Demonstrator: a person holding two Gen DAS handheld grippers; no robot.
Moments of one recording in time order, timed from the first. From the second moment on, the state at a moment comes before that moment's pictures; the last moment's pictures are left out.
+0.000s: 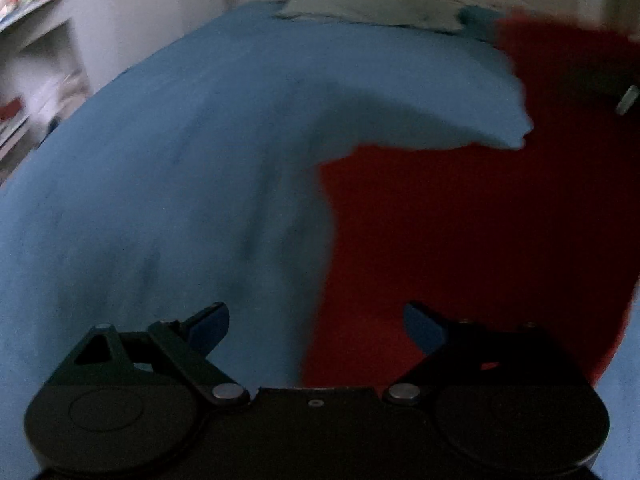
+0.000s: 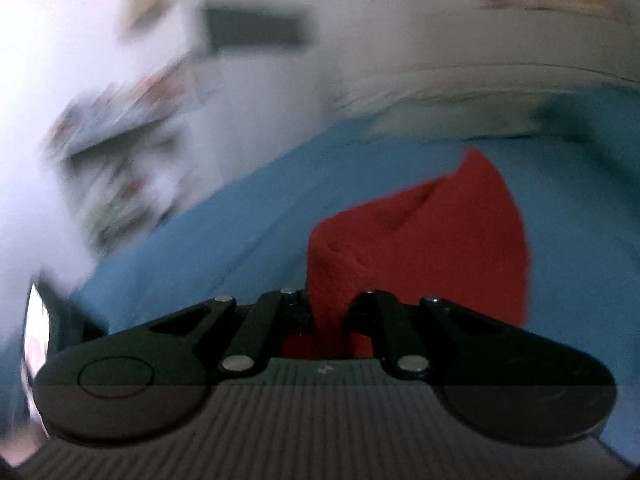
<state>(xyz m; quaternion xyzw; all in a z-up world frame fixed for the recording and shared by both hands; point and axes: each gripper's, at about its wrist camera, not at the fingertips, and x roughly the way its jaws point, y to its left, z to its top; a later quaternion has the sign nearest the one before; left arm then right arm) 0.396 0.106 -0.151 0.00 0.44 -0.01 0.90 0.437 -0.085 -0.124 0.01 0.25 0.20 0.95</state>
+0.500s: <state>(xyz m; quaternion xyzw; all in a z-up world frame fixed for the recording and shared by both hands) 0.366 0.165 -0.176 -0.03 0.46 -0.03 0.89 0.389 -0.067 -0.175 -0.07 0.25 0.18 0.95</state>
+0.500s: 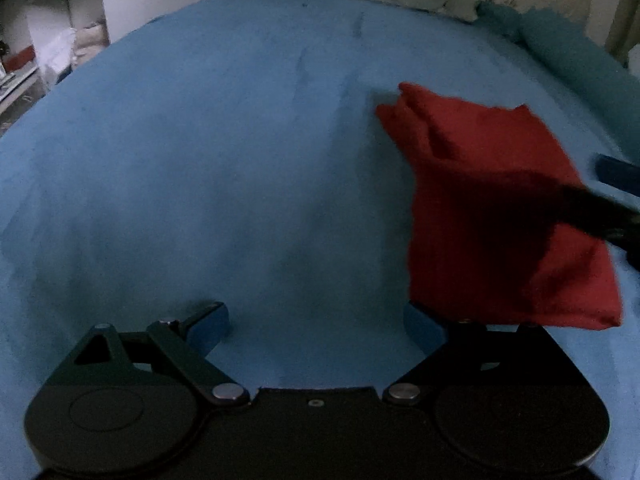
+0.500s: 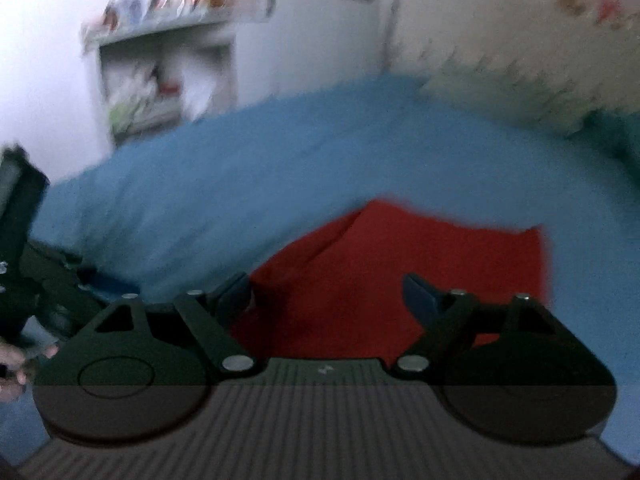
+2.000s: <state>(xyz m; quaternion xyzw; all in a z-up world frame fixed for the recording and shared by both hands) 0.377 0.127 -0.189 0.01 0.44 -0.04 0.90 0.388 -0.162 -0.248 -0.01 0.34 0.01 0.94</state>
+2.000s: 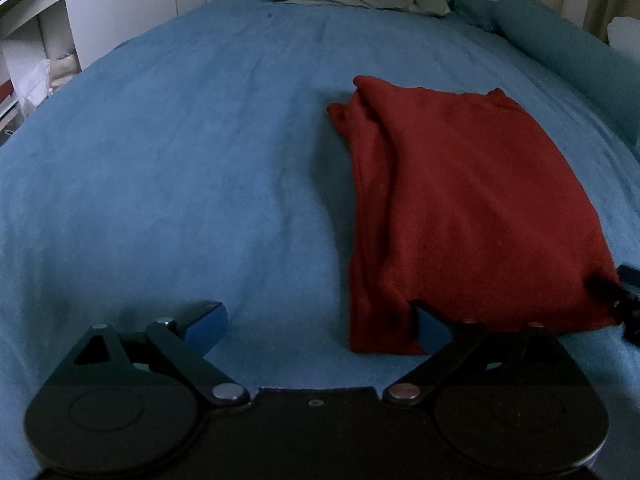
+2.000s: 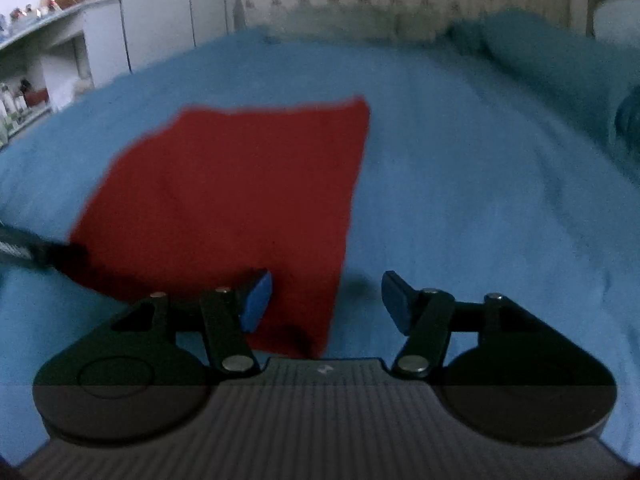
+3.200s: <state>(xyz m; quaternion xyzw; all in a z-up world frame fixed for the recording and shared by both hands) 0.538 0.086 -0.181 -0.09 0.55 -0.17 0.81 0.522 -0.221 -0.216 0.24 0.49 0.09 0.83</state>
